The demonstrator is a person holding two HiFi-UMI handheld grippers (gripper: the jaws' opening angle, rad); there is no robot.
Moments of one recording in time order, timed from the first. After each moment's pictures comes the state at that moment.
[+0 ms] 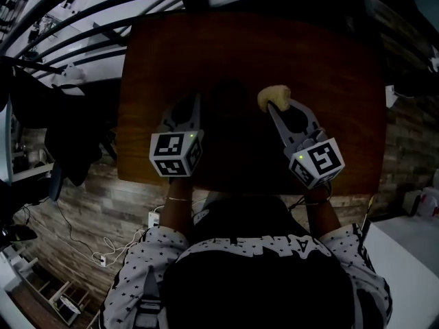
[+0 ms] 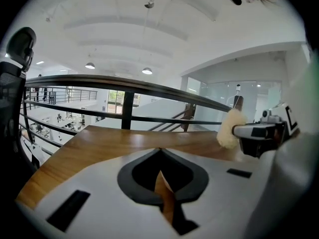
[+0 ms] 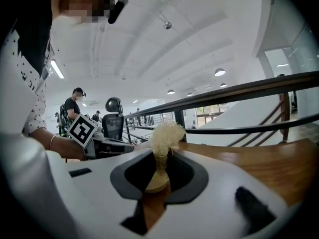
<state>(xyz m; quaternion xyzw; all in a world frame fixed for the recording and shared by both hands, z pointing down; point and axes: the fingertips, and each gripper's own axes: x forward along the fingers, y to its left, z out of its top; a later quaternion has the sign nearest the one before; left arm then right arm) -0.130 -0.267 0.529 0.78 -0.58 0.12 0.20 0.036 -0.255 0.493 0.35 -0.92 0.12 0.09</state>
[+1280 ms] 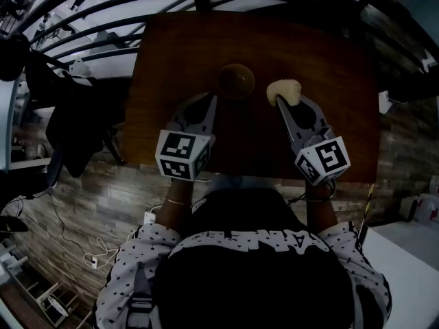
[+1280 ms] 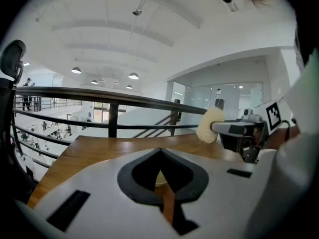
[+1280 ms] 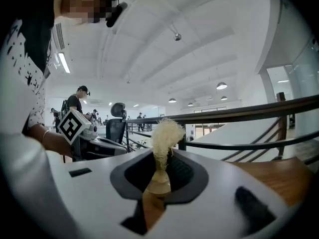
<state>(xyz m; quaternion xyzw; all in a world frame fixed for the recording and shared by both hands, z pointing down) -0.100 -0.181 0.467 0.83 -0.52 0.11 0.16 0.039 -0.188 0.434 0.37 -0.92 0.06 0.07</state>
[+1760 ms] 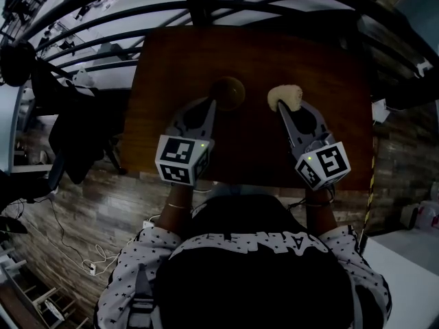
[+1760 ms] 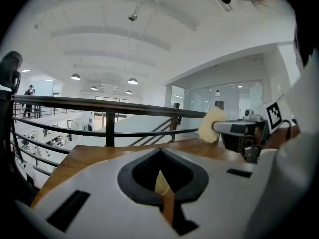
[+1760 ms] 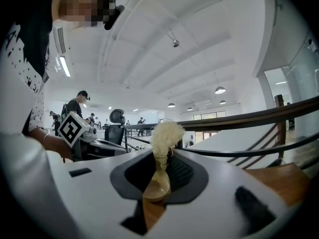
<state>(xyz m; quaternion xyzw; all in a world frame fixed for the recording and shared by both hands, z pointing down) -0.073 -0.187 0.437 0.83 -0.53 0.10 0.13 0.074 -0.193 0.408 0.37 -0.92 0.05 0.05</state>
